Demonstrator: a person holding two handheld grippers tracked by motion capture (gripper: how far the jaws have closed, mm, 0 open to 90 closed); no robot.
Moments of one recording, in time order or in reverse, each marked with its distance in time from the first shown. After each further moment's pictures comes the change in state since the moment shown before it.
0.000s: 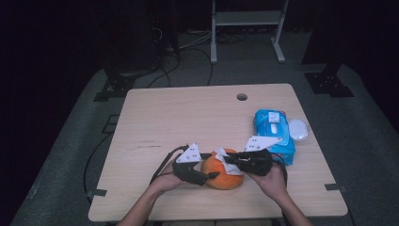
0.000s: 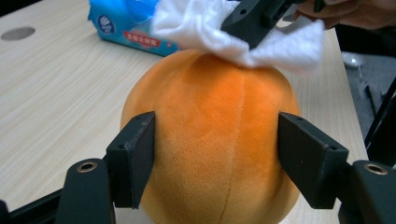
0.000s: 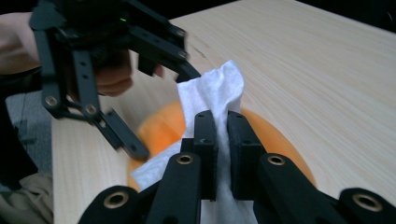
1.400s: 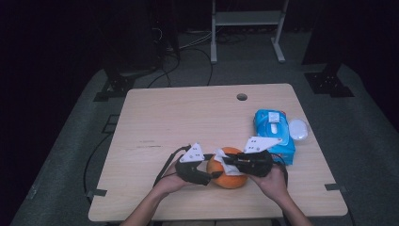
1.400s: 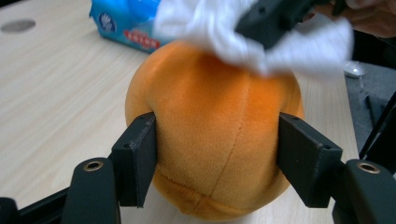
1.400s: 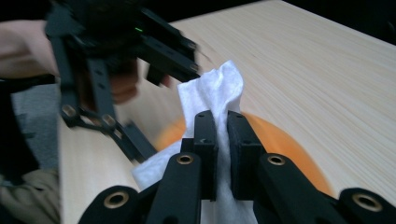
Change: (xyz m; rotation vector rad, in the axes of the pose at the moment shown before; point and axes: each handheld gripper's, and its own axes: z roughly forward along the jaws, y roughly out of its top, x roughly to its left) left arm -0.011 0.010 0.005 -0.003 0.027 -0.040; right arm 0.010 0.007 -0.005 -0.007 0.014 -0.035
